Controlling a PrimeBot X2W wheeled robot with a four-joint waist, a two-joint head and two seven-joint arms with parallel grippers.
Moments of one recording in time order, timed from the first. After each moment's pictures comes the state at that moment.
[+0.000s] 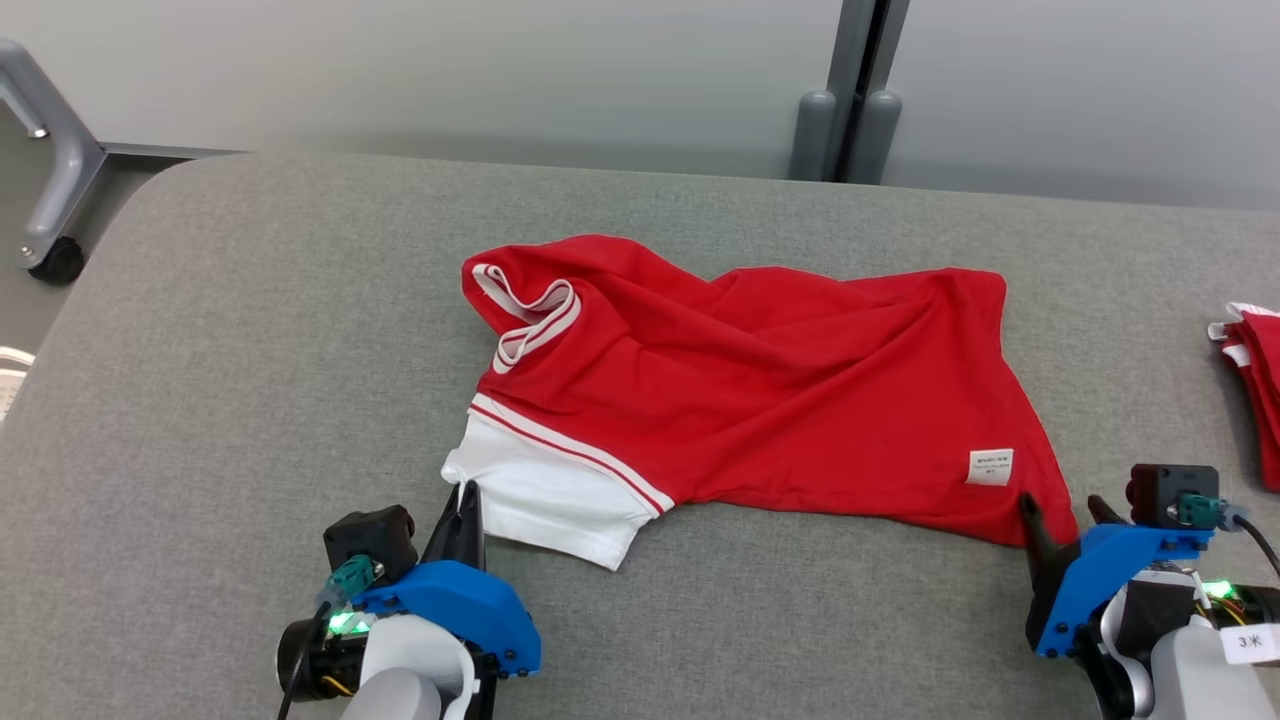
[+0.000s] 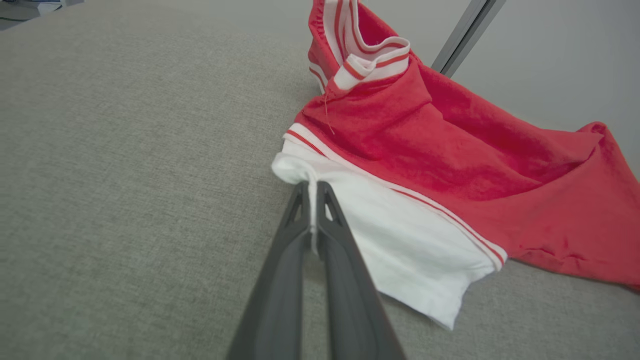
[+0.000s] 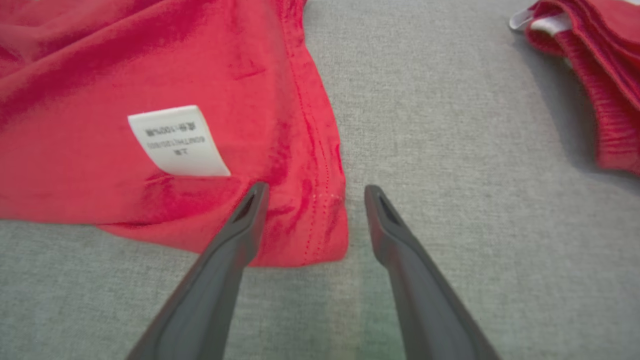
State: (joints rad) left arm -0.21 0.06 -0.33 0.43 -0.46 0.15 -0.03; right arm -0.26 -0.05 -0.25 0.49 0.00 0.13 0.20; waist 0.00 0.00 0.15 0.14
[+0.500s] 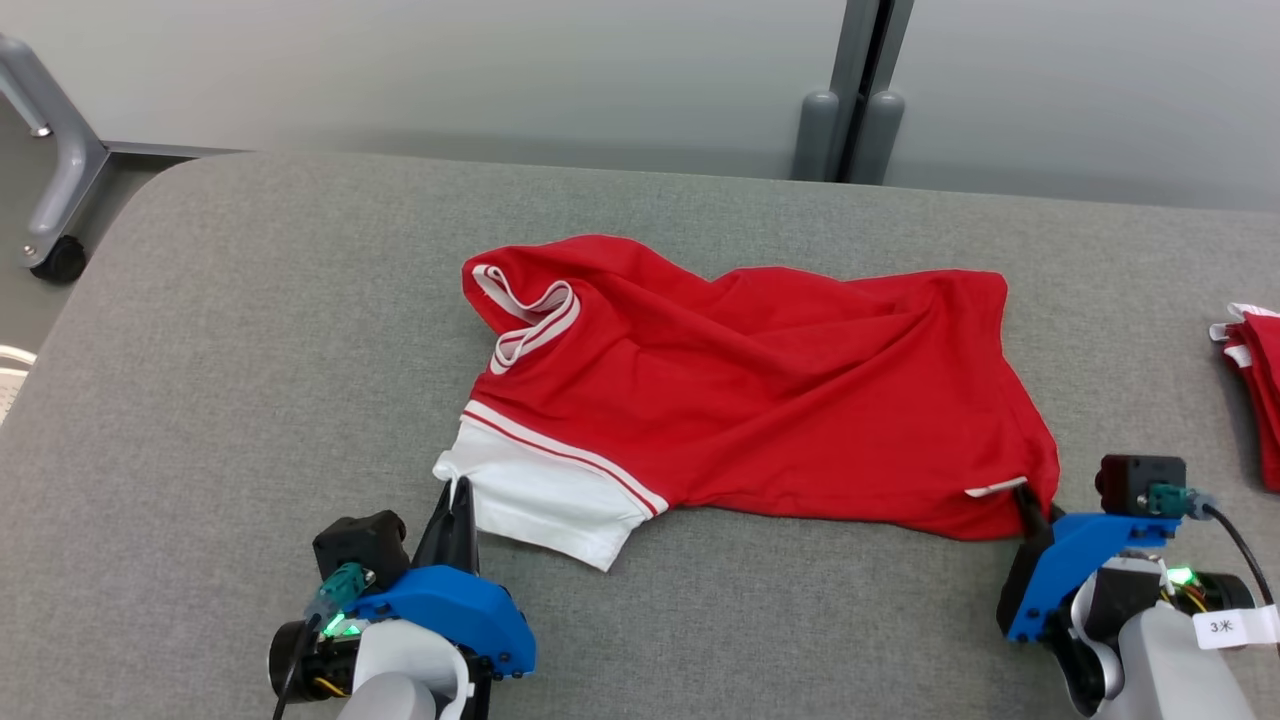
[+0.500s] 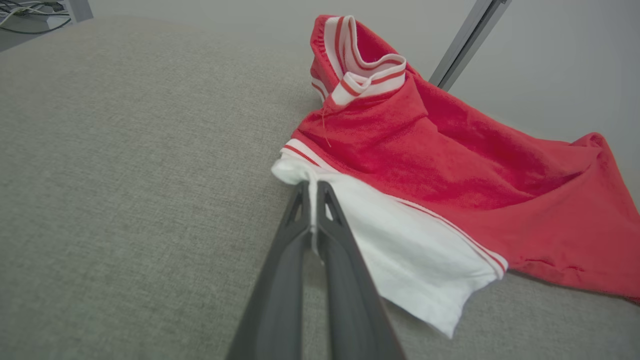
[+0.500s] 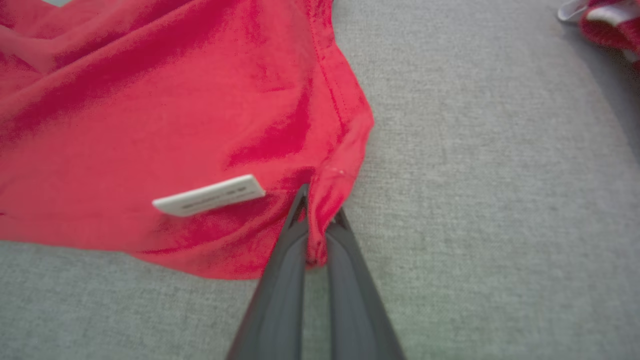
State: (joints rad) left arm -0.19 0.07 -0.33 0.40 -0.47 0.15 -0.05; right arm -0.34 -0.05 -0.21 0.65 0.03 0.13 0.16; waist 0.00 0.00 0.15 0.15
